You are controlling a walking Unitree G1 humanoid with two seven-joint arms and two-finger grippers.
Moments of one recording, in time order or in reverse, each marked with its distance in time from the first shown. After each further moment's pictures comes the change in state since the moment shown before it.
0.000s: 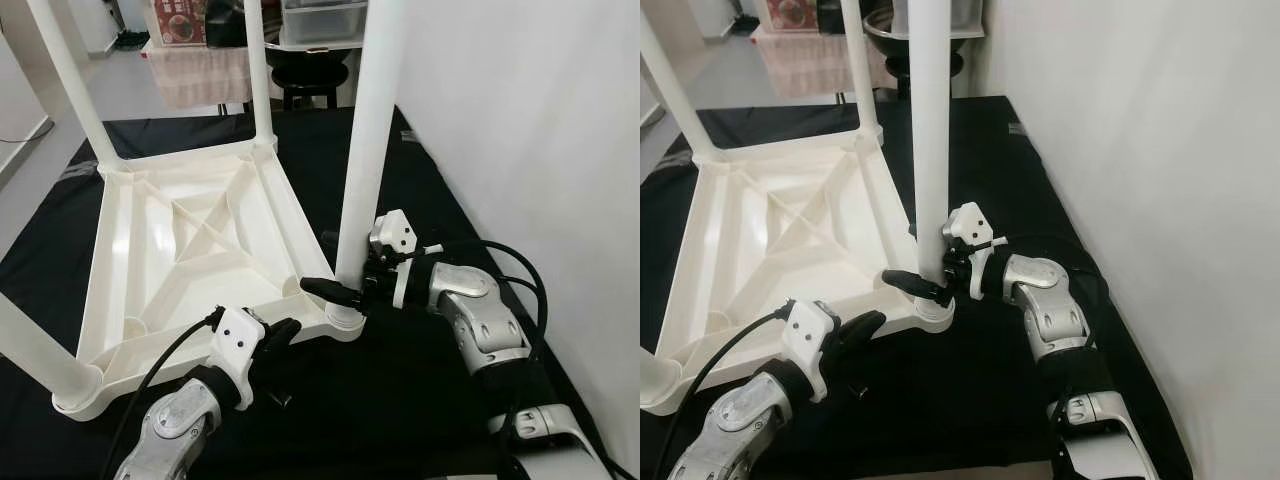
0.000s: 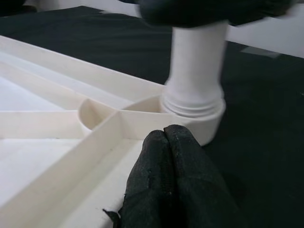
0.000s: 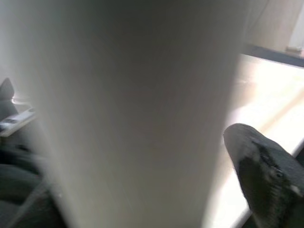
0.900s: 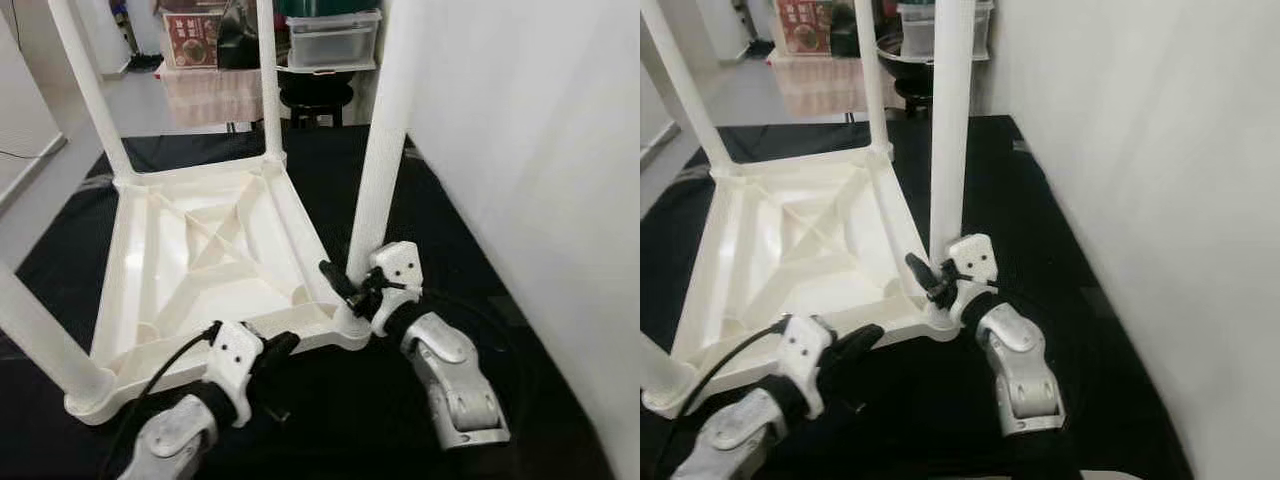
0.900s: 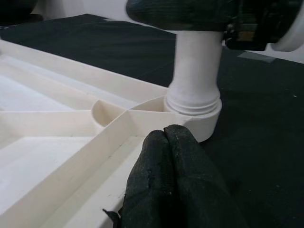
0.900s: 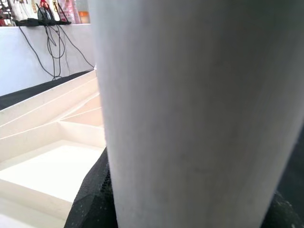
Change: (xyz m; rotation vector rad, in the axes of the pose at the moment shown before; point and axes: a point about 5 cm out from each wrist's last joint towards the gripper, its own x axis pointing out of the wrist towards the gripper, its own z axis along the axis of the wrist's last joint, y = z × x) left arm -0.004 -0.001 0.003 0.010 -0.008 -0.008; right arm 0.005 0.044 -0.019 0.064 -0.067 -0.571
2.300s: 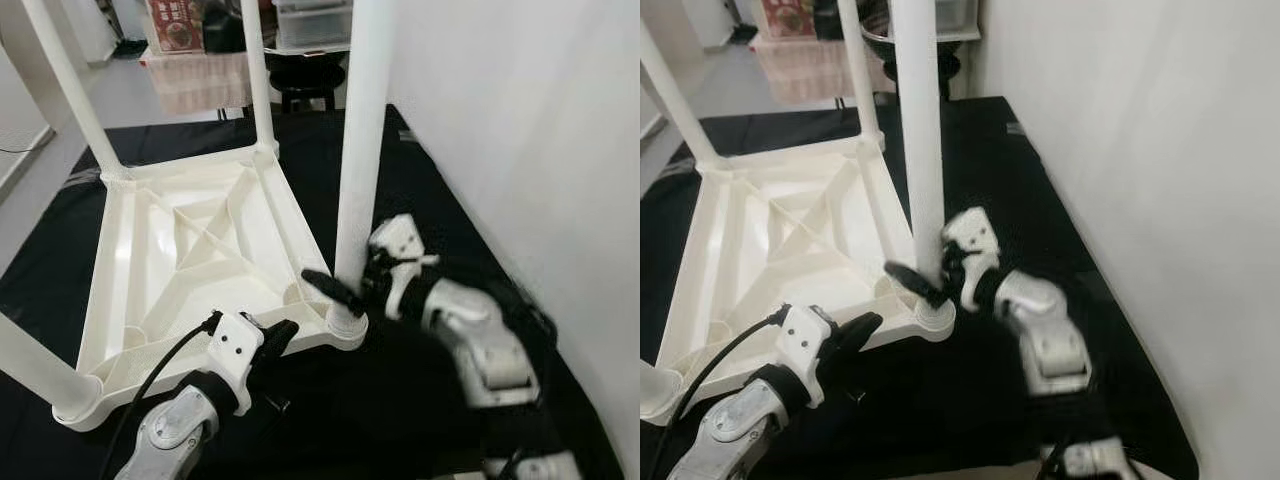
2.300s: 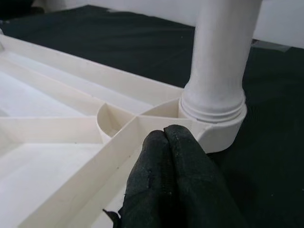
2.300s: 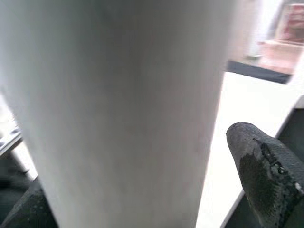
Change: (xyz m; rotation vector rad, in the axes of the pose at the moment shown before) left arm -0.001 0.001 0.000 0.024 0.011 0.036; right arm -0.003 -0.015 0.037 -0.068 0.006 0.465
